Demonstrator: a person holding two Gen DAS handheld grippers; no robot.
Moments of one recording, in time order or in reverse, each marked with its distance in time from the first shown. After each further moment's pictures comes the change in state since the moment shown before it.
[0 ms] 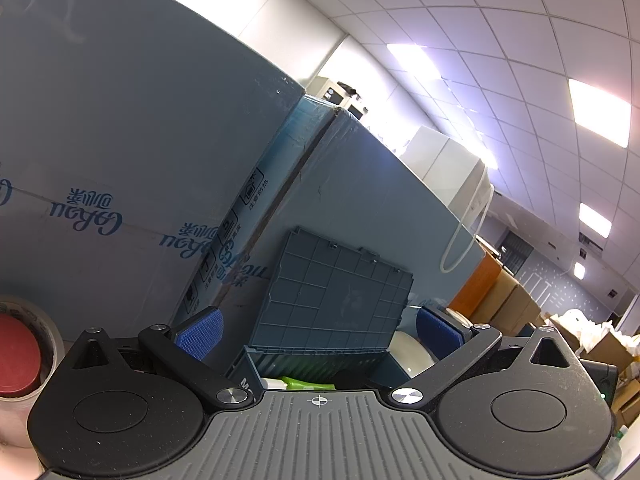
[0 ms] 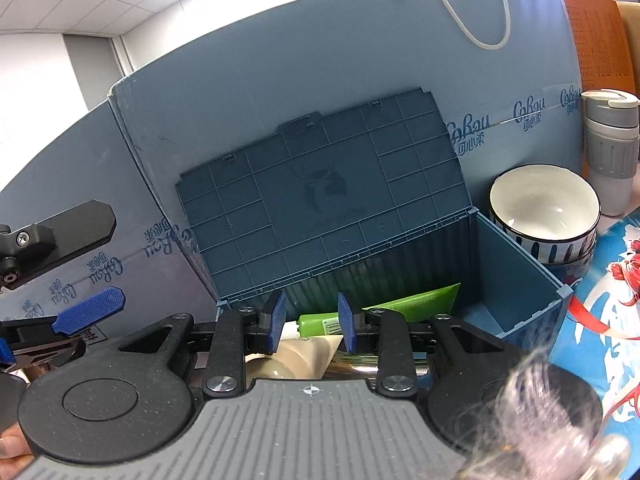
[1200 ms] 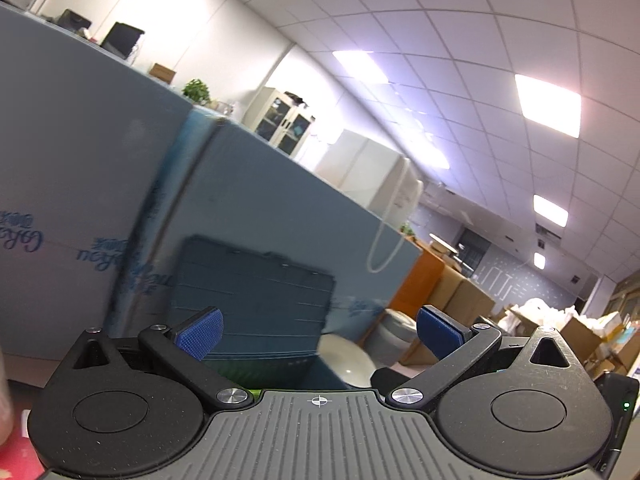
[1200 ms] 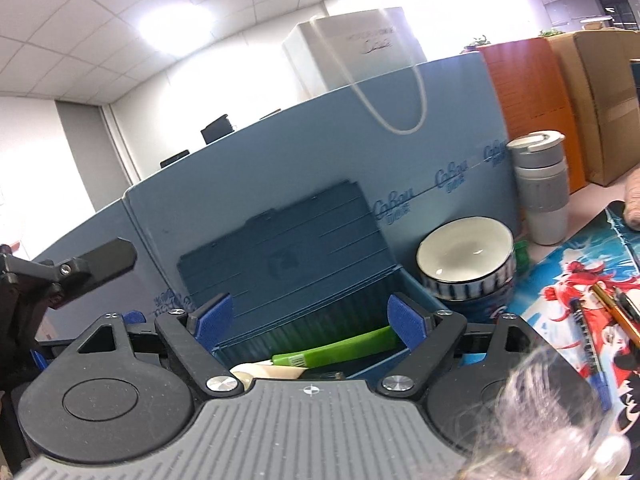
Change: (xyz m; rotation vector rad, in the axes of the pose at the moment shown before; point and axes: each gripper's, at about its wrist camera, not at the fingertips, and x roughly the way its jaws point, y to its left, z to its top) left arm -0.006 -0.052 -0.006 0.074 -0.033 -0.150; right arm -0.092 -0.040 -0.002 0.092 -0.213 -0.023
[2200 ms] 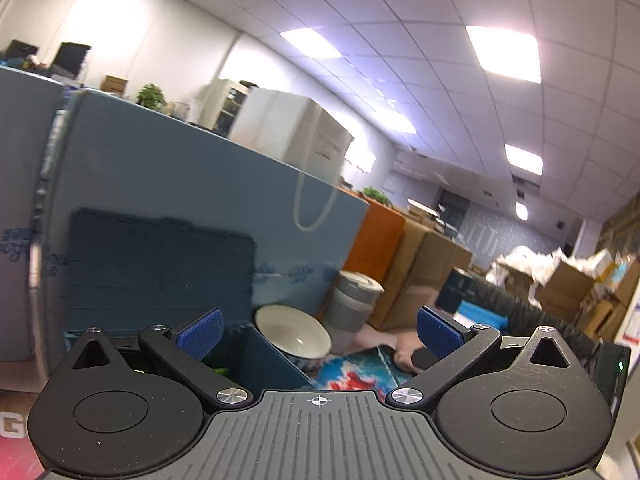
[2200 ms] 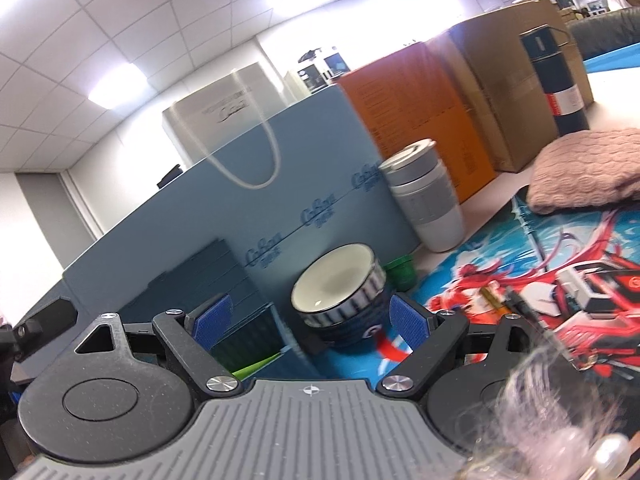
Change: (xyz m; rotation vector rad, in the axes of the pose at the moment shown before) left arm 0.034 -0.073 -0.039 0.170 0.069 -0.055; right arm -0.059 -0.118 0.011 0.175 -0.098 -0.098
